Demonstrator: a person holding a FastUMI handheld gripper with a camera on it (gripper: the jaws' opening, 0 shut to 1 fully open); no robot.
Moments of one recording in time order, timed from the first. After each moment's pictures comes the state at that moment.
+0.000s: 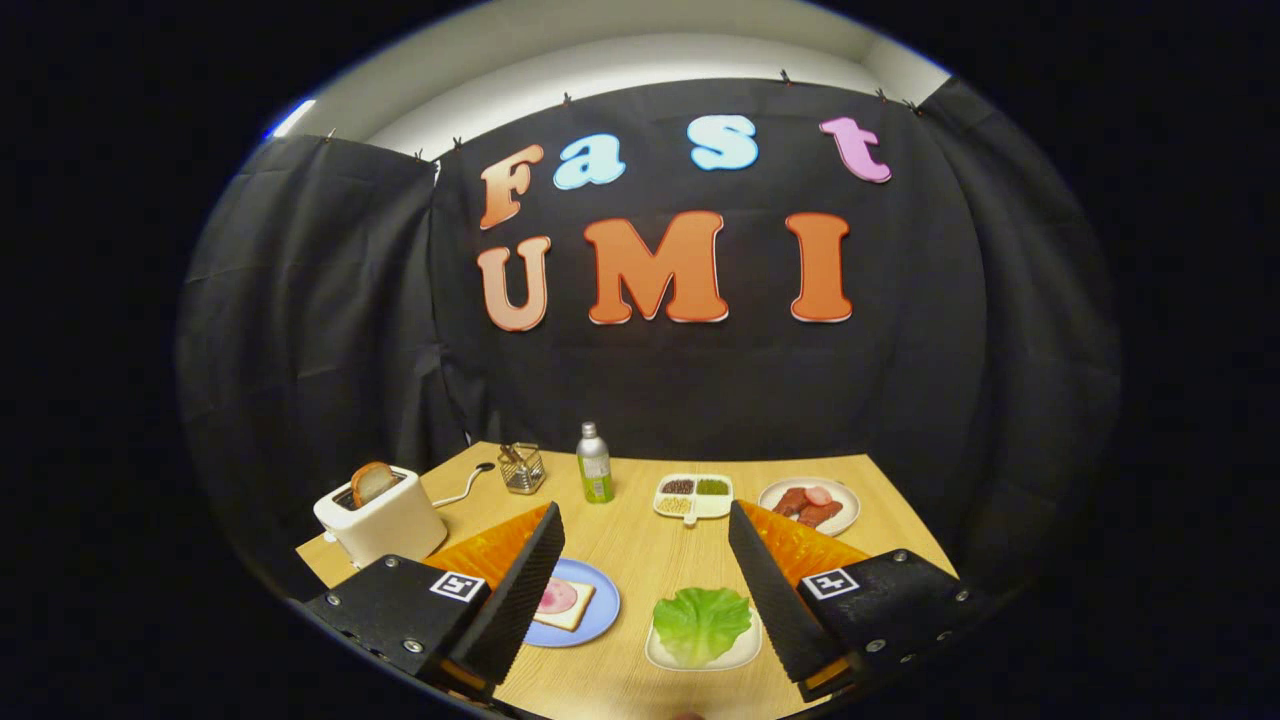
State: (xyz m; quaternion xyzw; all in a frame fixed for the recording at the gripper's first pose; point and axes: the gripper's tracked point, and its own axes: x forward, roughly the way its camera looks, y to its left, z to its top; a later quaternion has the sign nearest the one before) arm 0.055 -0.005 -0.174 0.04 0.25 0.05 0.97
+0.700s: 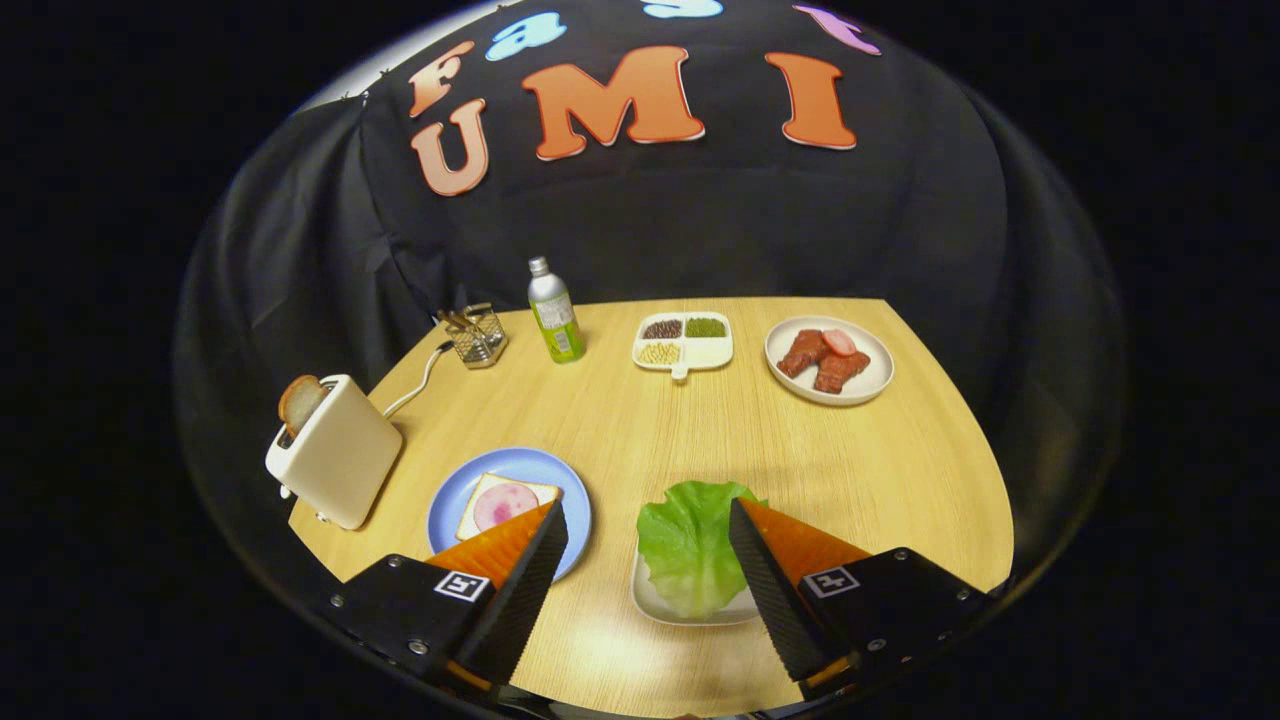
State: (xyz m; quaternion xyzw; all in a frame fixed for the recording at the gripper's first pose) arm 0.056 -0.024 -0.334 0.06 0.48 0.02 0.88
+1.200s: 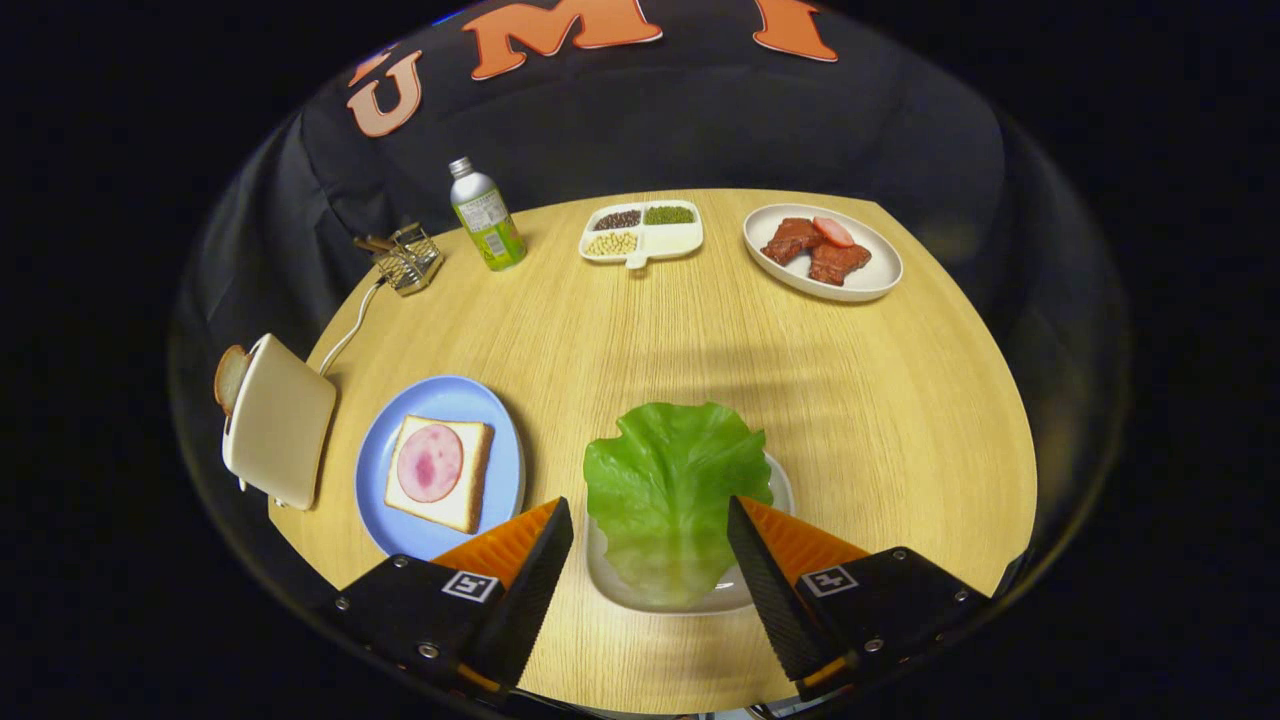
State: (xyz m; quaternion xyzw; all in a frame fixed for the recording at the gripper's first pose) arm 0.039 -0.037 -0.419 0.05 0.59 -0.01 0.81
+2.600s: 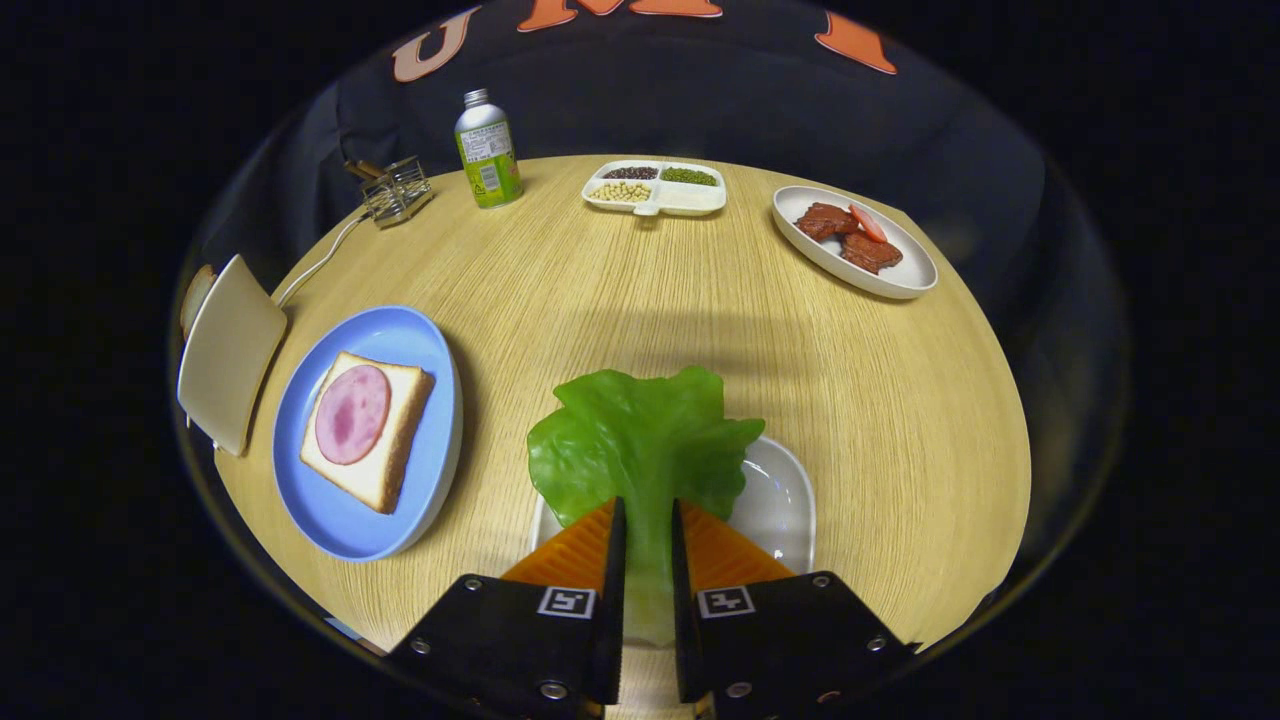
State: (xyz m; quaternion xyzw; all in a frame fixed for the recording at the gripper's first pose) arm 0.039 -0.039 -0.473 -0.02 0.59 0.01 0.80
